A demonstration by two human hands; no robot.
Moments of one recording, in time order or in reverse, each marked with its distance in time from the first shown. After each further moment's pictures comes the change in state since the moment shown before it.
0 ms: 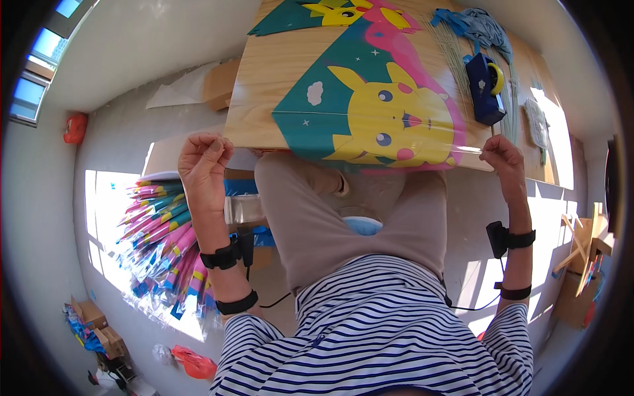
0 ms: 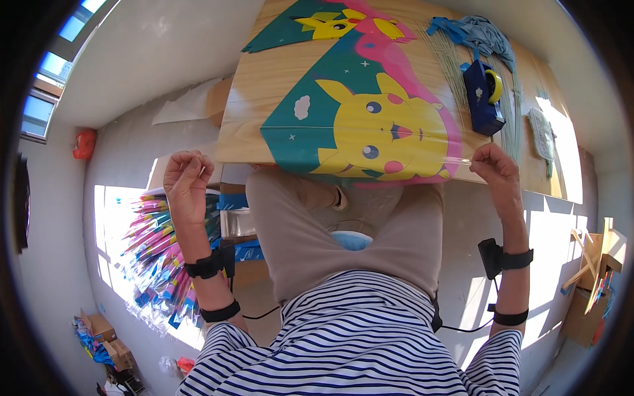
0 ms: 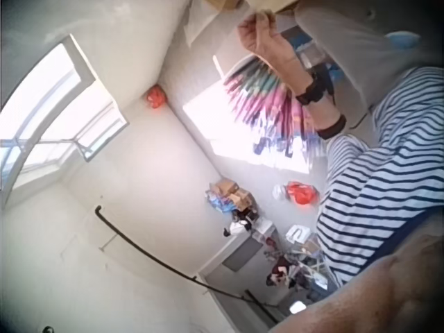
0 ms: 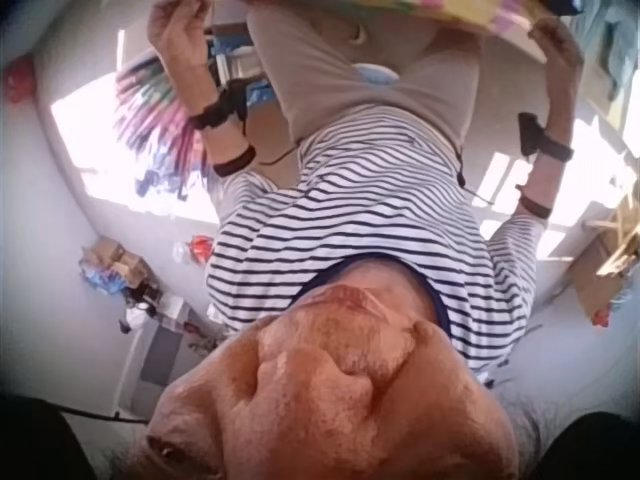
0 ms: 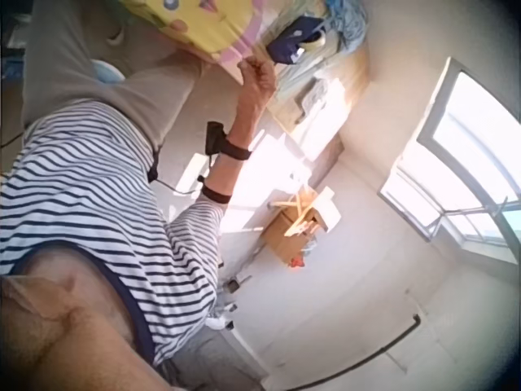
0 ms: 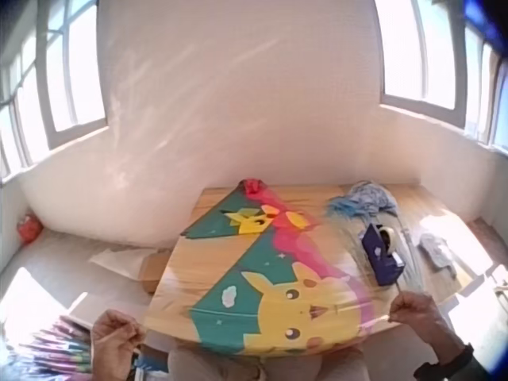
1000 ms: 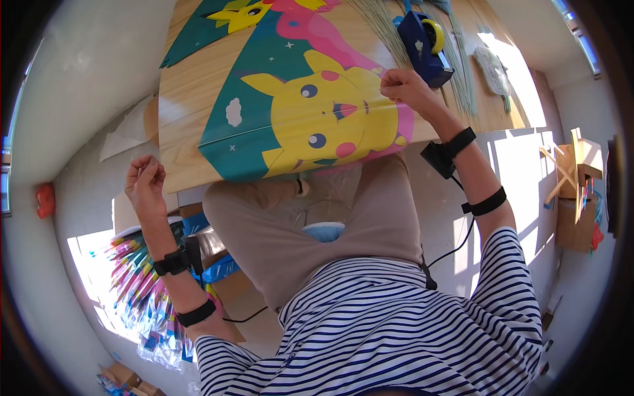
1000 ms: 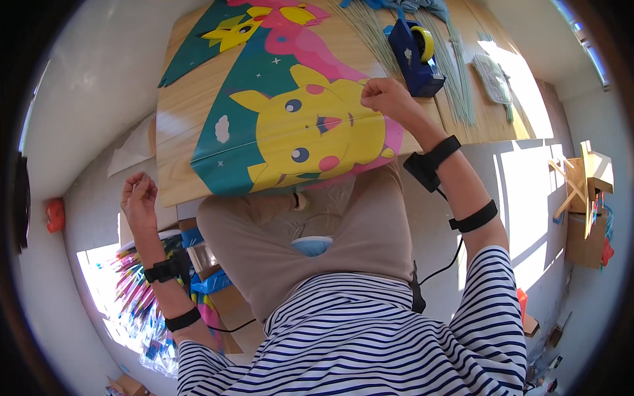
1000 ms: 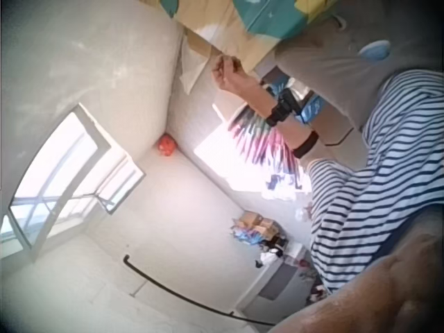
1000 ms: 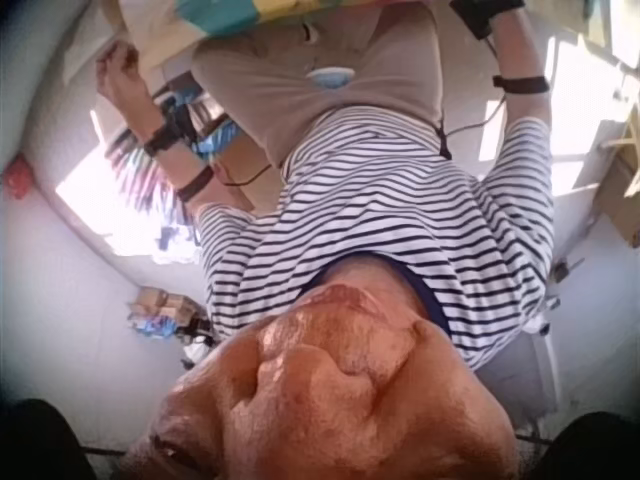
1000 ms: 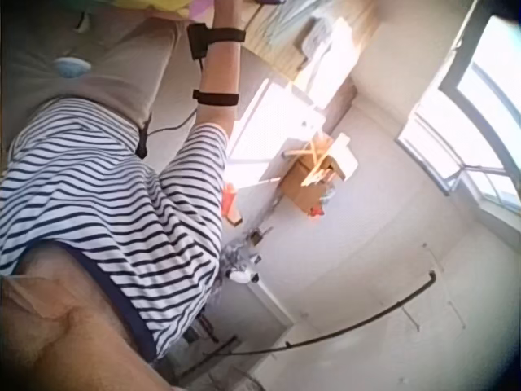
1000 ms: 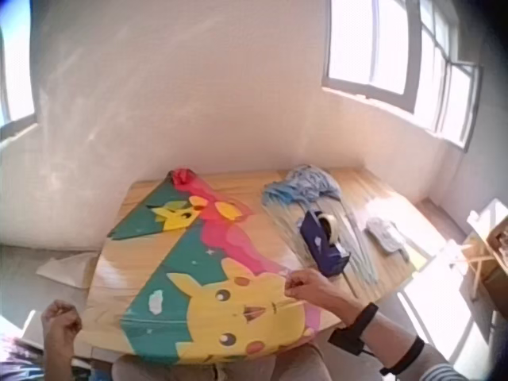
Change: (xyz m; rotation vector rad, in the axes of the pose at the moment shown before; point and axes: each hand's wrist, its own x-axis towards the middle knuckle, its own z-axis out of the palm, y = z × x) left_hand 0.095 -0.052 -0.016 0.294 0.101 -0.133; right_hand 0.135 0.061 0.032 -0.062 -0.184 0.104
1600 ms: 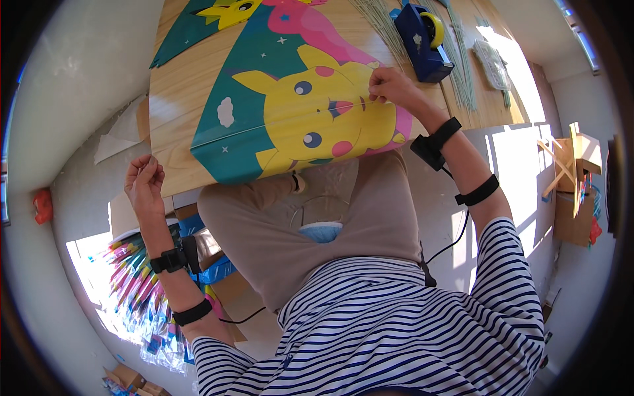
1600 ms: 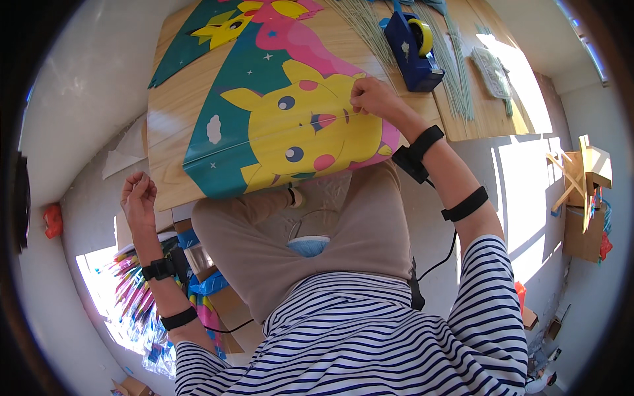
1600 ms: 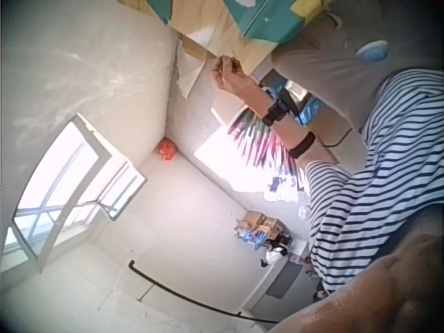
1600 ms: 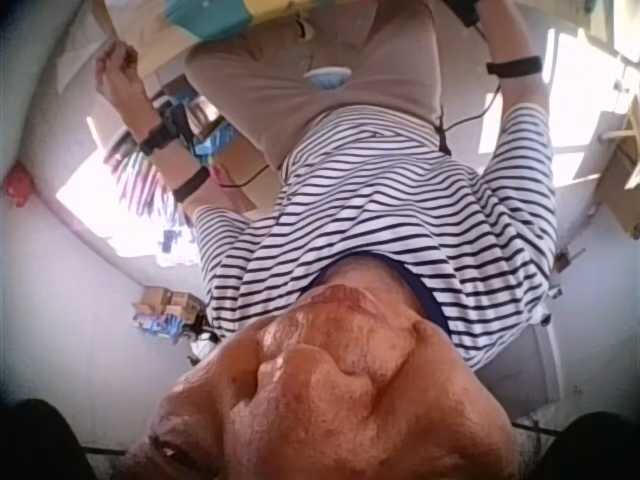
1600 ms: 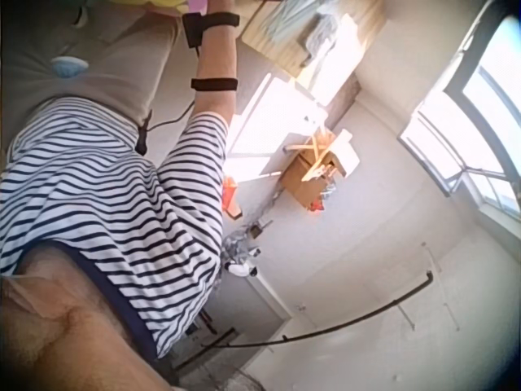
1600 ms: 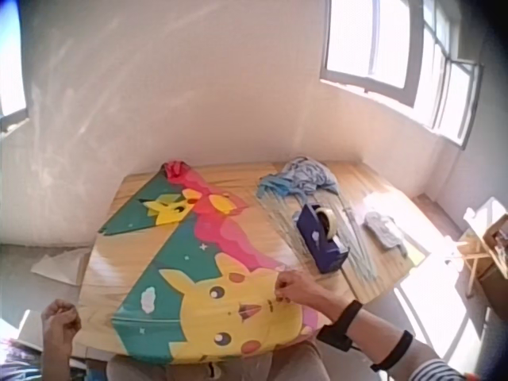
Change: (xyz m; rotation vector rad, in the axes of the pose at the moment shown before) left_hand 0.017 -0.017 0.005 0.021 0.013 -0.100; right_hand 0.032 0.033 0.015 -0.150 0.004 0.034
